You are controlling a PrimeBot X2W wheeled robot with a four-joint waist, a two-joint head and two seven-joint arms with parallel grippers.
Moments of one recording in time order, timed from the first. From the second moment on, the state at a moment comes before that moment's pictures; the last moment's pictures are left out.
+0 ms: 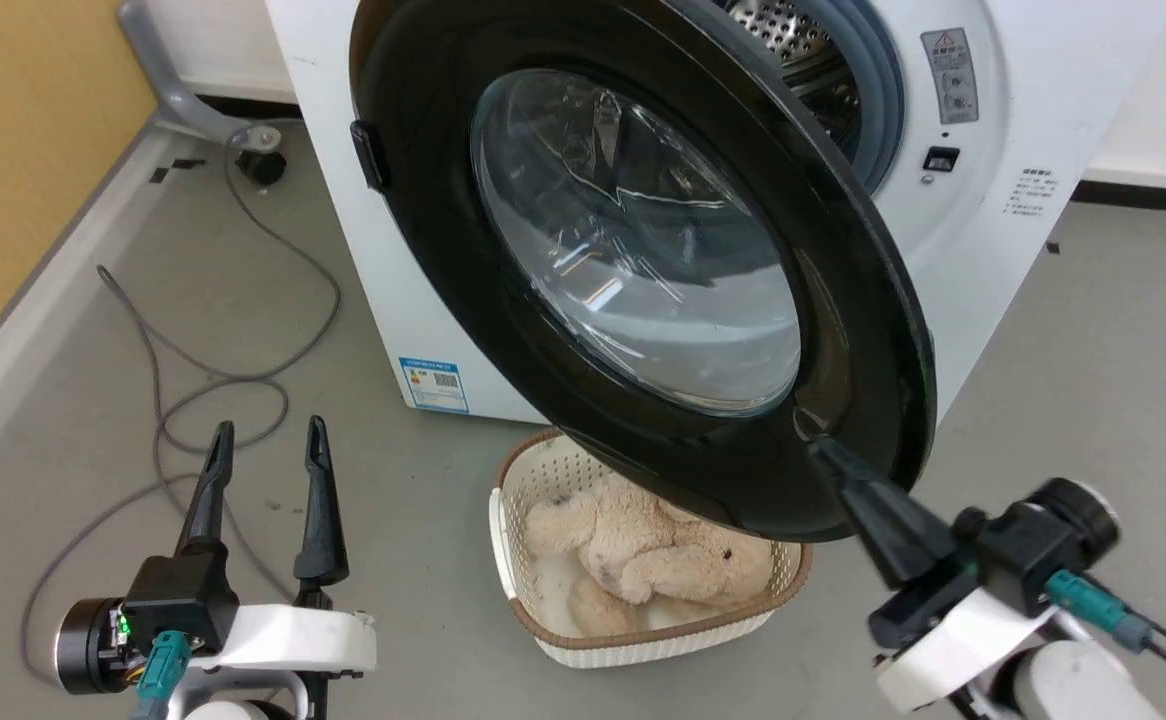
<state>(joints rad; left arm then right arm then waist) -0.06 0.10 -0.03 0.00 -0.13 0.09 -0.26 -0.22 -0.33 0.42 0.11 0.25 0.13 -0.26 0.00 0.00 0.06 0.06</state>
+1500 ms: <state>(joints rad) -0.21 0.05 -0.05 -0.02 -0.06 0.11 -0.26 -0.75 -0.34 -0.08 0.53 0.07 0.13 -0.26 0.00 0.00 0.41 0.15</state>
